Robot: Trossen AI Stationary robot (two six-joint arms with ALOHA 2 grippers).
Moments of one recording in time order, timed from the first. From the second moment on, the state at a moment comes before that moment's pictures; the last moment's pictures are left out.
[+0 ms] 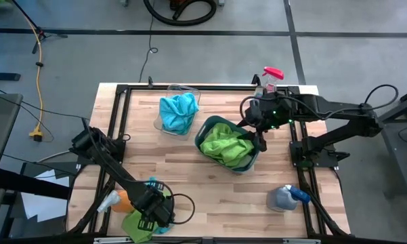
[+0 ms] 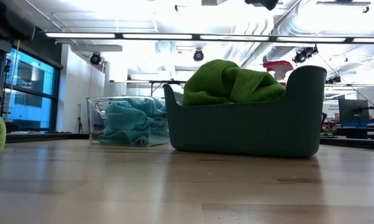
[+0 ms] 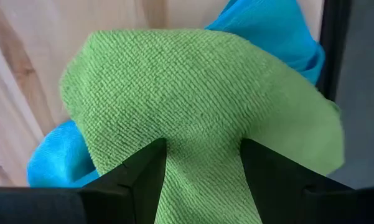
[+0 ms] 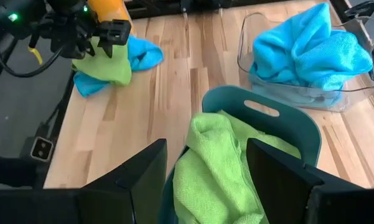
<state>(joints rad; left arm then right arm) -0.74 1.86 1.38 -1.05 0.11 -0.57 -0.02 1.21 1.36 -0.84 -0.11 0.08</state>
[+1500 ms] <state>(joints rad) -0.34 1.37 1.78 -0.80 -0.47 -0.02 -0.02 1.17 1.36 -0.65 -0.14 0.15</state>
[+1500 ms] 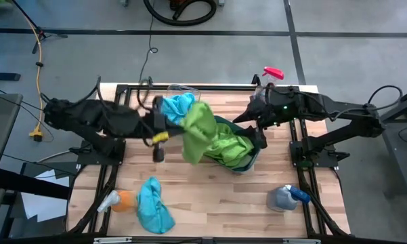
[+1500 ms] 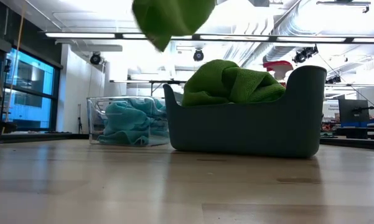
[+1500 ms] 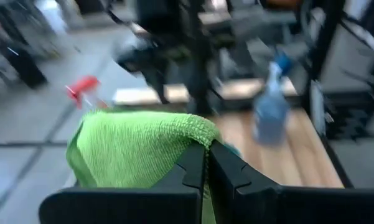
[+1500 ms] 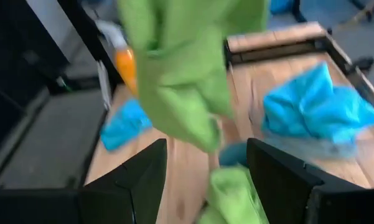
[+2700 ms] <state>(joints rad) 0.02 1.44 1.29 0.30 -0.20 0.16 0.07 1.07 1.36 -0.39 -0.06 0.16</state>
